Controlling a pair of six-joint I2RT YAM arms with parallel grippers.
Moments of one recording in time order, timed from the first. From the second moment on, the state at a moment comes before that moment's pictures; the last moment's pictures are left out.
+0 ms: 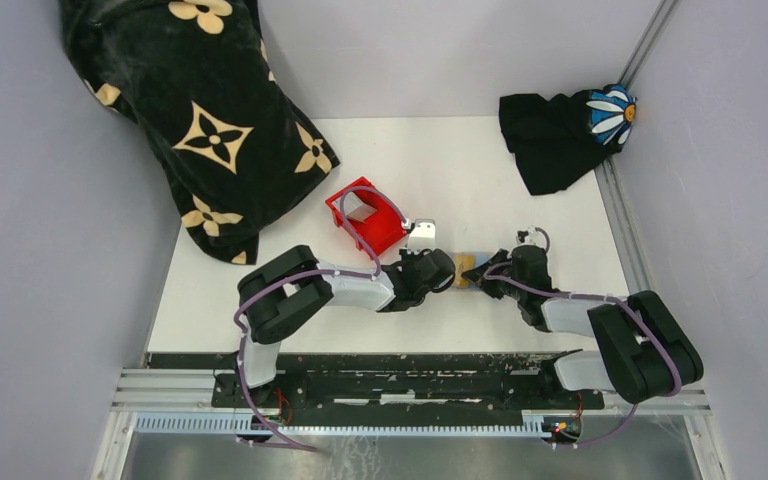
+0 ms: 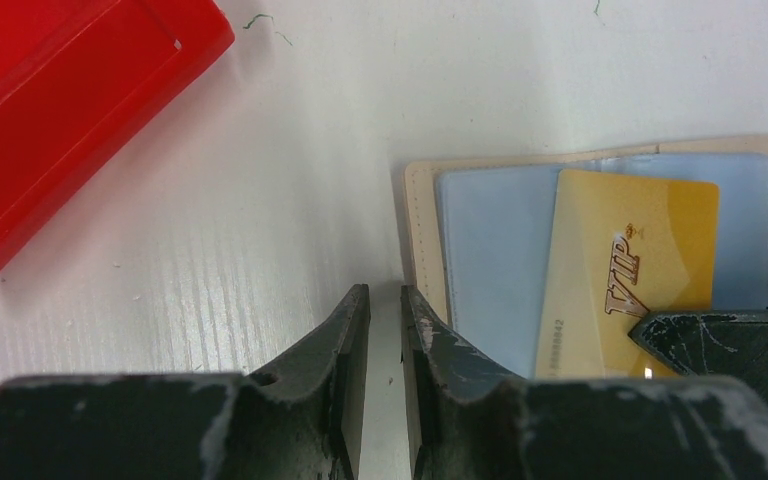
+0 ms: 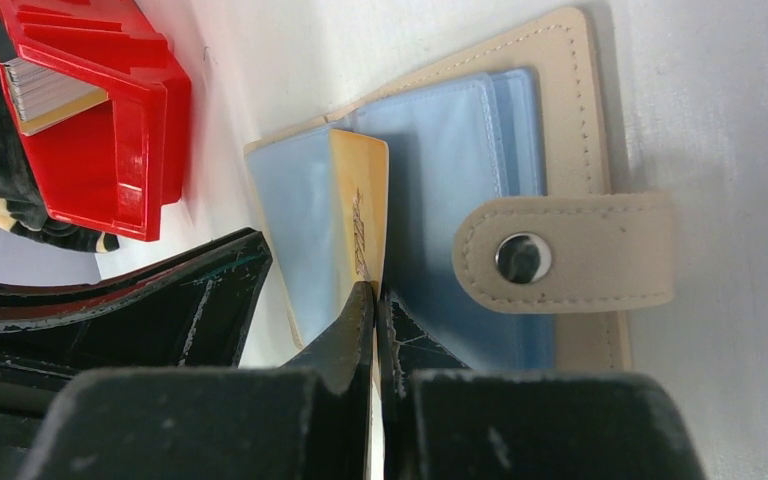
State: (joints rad) left arm -1.09 1.96 1.05 0.07 -0.64 -0.75; right arm 0.31 1.35 0.23 0.49 -0.22 0.95
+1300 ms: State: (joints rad) left arm -1.09 1.97 1.06 0.08 -0.65 -0.75; right arm 0.48 1.46 0.23 0.65 -0.12 0.98
